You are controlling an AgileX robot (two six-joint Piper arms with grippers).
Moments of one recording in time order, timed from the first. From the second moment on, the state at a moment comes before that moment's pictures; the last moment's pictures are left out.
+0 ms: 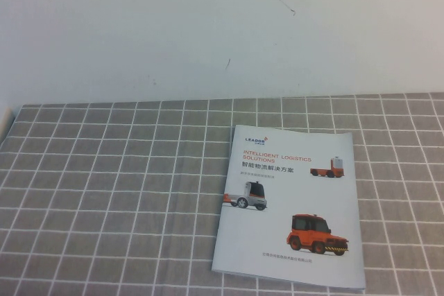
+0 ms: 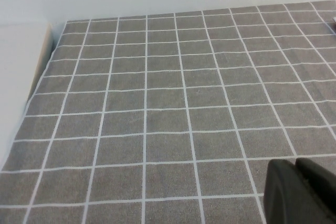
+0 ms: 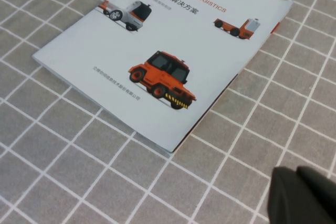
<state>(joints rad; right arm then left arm) 0.11 0.46 -0.39 0.45 0.73 -0.62 -0.06 -0.01 0.02 -0.07 0.35 0.01</state>
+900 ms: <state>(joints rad) 0.08 0.02 0.03 0.17 -0.02 -0.44 -0.06 -0.01 0.02 -0.07 0.35 0.01</state>
